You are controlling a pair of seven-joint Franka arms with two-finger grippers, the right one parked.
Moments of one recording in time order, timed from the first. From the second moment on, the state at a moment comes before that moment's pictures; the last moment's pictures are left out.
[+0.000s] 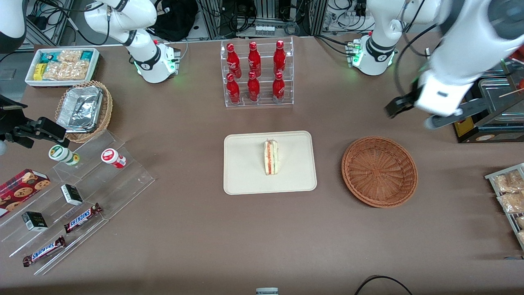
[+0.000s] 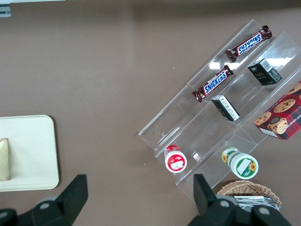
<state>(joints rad) -0.34 -0.05 0.11 -1.65 0.04 1.45 -0.52</state>
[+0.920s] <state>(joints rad) -0.16 -0.02 0.06 -1.57 0.04 1.42 -0.14</state>
